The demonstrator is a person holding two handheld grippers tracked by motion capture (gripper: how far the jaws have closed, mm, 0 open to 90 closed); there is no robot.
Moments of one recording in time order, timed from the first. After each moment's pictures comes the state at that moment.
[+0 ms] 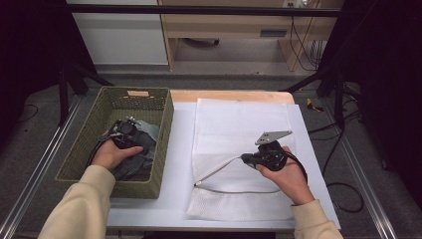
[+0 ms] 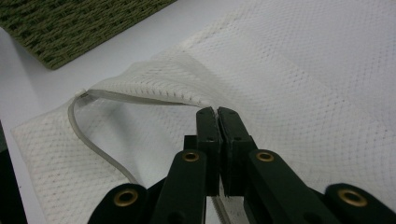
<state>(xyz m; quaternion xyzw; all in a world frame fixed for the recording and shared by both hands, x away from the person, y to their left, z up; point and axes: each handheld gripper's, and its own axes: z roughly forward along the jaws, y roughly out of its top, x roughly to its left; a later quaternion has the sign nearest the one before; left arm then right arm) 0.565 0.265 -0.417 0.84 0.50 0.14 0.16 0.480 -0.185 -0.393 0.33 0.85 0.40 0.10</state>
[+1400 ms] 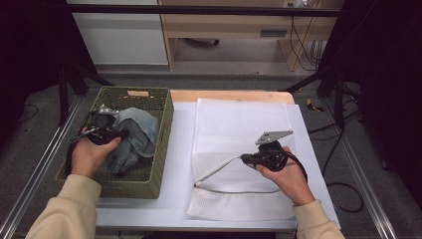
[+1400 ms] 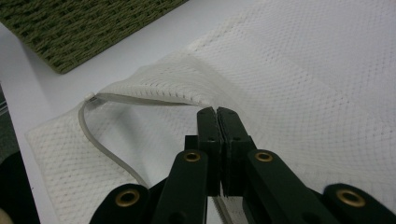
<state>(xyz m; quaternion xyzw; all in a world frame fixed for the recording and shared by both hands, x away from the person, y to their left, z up) 0.526 0.296 -0.346 0.79 0.49 0.23 0.28 0.477 -0.184 -0.387 0.33 0.85 0.40 0.09</state>
